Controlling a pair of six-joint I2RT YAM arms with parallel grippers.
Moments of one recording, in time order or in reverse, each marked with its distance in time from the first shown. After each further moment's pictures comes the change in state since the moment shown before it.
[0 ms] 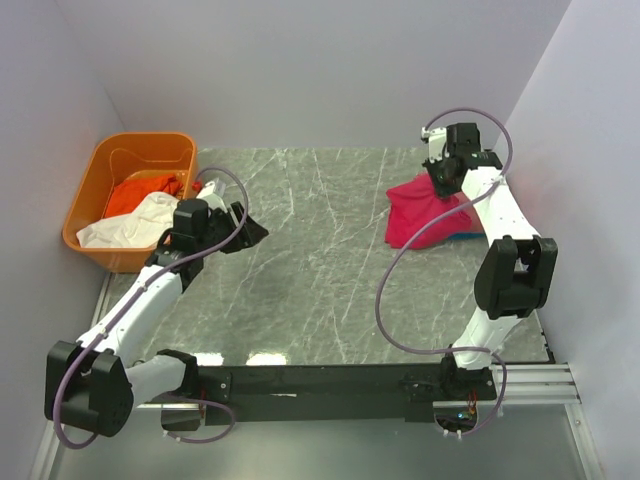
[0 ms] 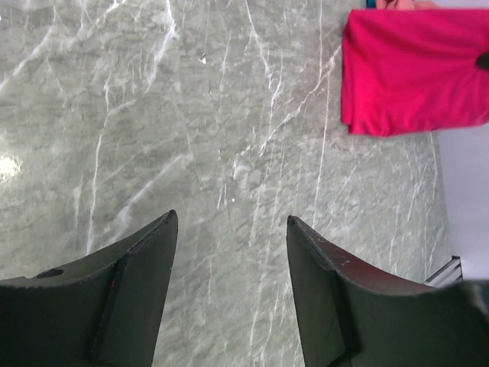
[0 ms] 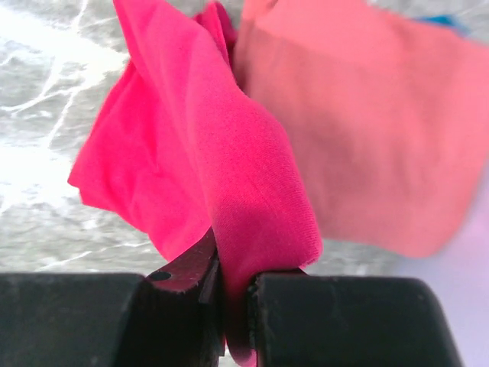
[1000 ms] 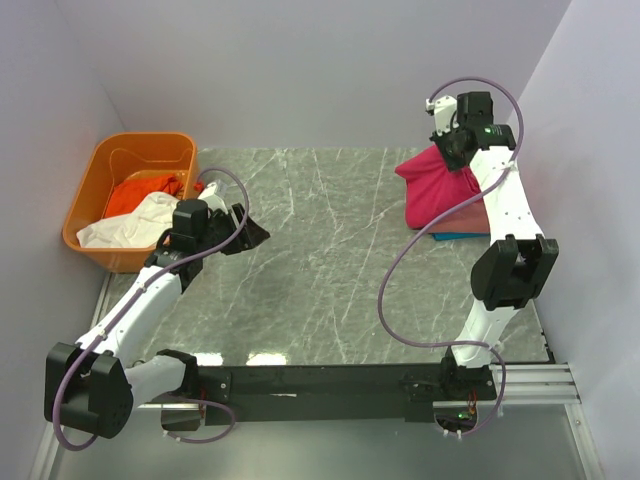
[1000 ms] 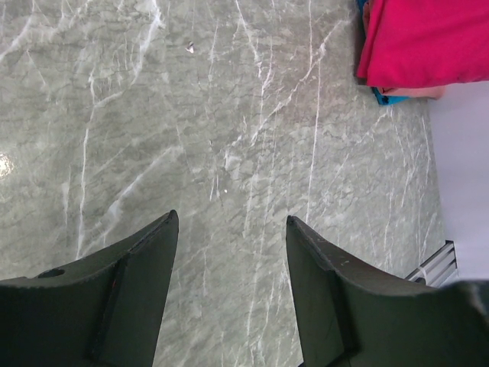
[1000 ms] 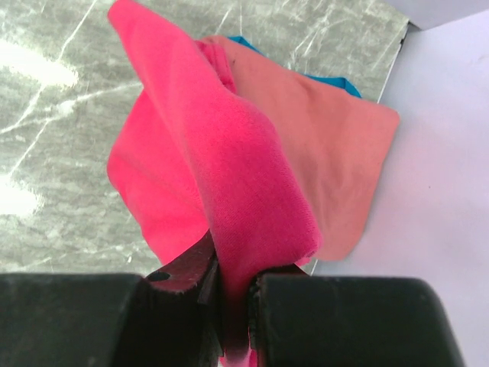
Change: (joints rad) left arm 0.001 -0.018 -0.005 -0.023 0.044 0.017; right arm -0.008 0.075 0.356 -0.167 0.062 -0.138
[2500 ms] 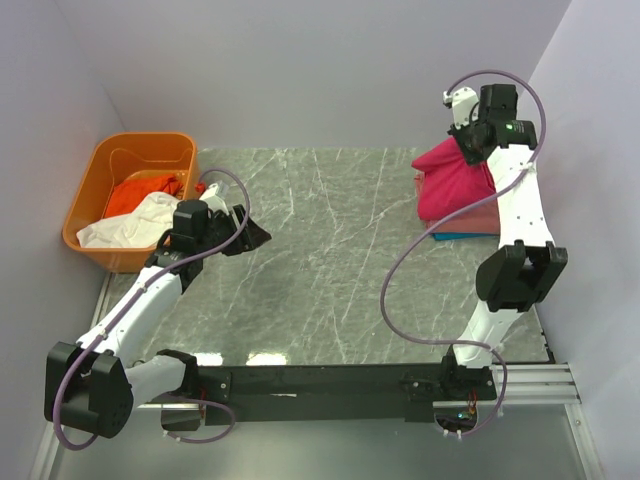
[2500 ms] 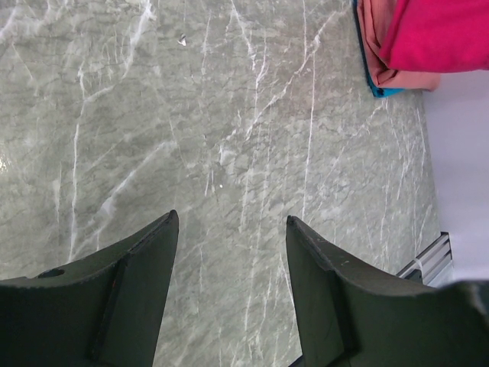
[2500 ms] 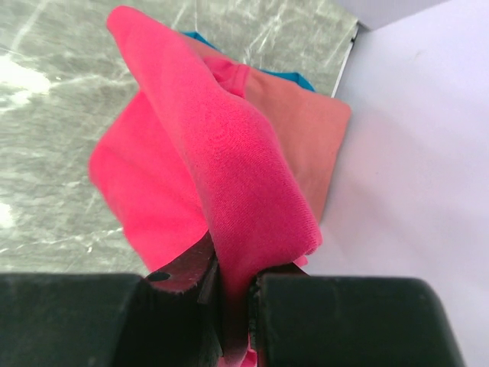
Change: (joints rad) left arm 0.000 0.002 -0.006 0.004 0.027 0.002; right arm -0.075 -0.010 0.076 -0.048 -0.015 -0.088
